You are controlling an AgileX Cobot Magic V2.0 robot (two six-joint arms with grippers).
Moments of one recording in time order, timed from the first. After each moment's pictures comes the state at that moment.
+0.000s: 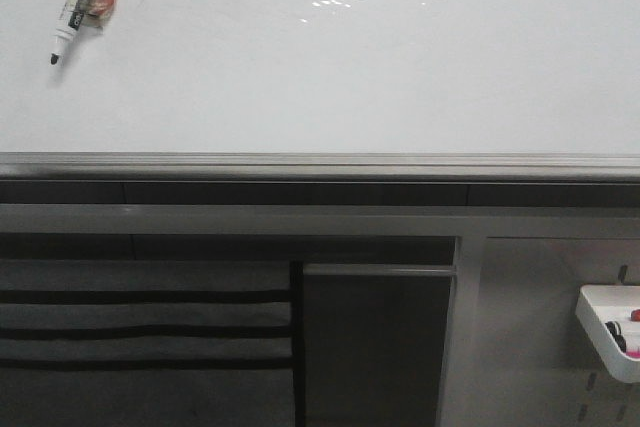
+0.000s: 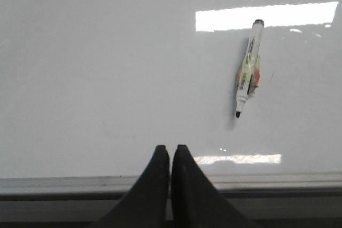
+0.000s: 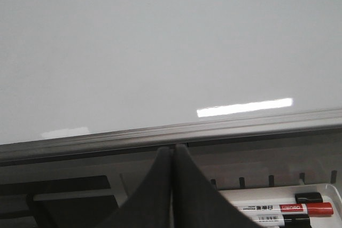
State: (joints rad) left arm -0.08 -0.01 -0.06 -0.08 0.04 0.09; right arm 0.05 -0.01 -0.01 -0.05 0.13 0.19
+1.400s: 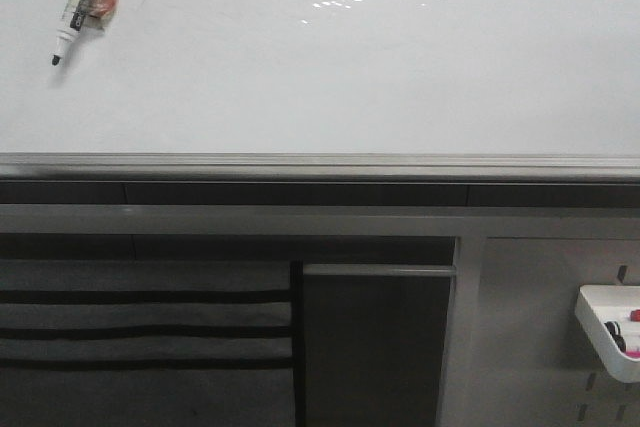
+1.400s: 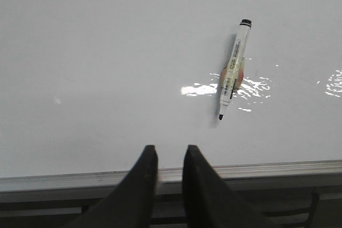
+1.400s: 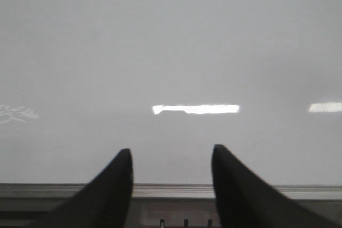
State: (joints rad) left arm -0.08 0.35 -0.56 -0.06 0.48 0.09; right arm 0.05 0.24 -0.47 -0.24 0.41 0.19
